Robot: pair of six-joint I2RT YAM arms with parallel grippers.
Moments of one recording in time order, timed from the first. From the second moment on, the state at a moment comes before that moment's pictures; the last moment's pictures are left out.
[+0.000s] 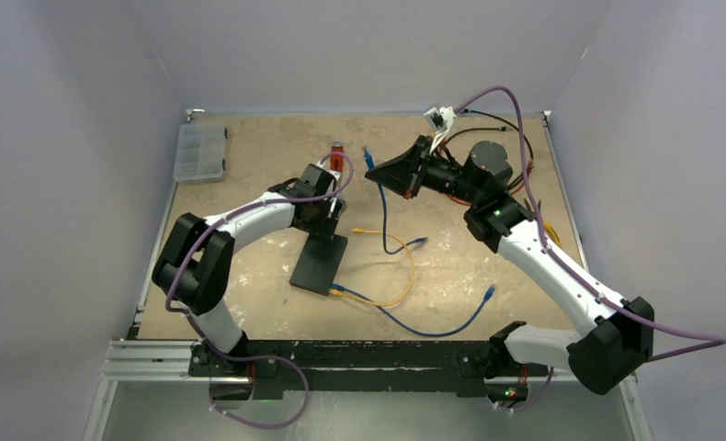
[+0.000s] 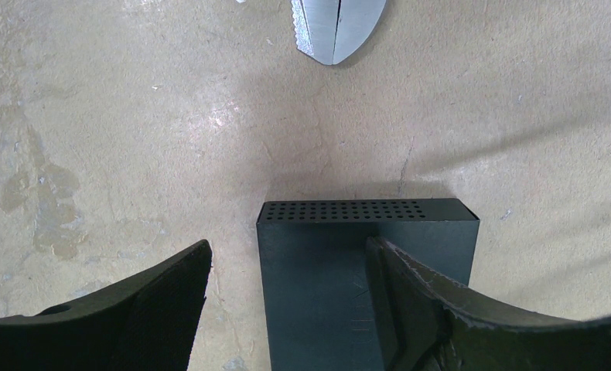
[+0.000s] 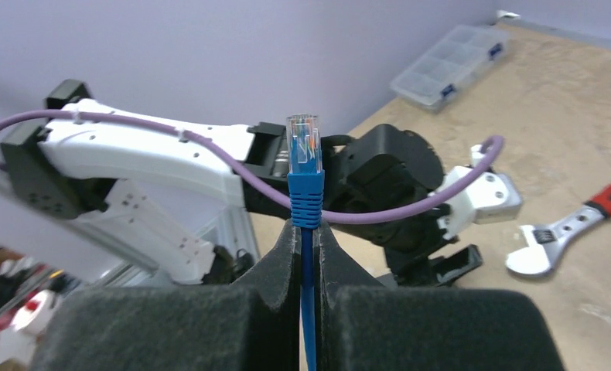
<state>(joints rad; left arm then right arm) -0.52 1.71 1.10 -0.48 -0.14 -0.15 0.54 1.20 1.06 0.24 -0.58 0.58</state>
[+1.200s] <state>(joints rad) -0.52 1.71 1.10 -0.48 -0.15 -0.15 0.10 1.27 1.45 0.38 -0.93 0.75</state>
